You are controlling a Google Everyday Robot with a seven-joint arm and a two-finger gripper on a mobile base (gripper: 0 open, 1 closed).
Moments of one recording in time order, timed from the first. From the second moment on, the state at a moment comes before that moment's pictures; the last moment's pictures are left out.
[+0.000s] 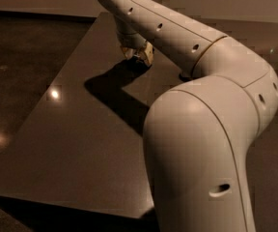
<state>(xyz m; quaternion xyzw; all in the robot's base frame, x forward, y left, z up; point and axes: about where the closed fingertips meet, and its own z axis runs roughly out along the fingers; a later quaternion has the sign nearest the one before) 0.756 -0.011 0.838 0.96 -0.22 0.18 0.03</state>
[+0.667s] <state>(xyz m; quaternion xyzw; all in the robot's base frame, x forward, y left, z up) 0.745 -0.018 0.849 0.96 -0.23 0.19 0.03</state>
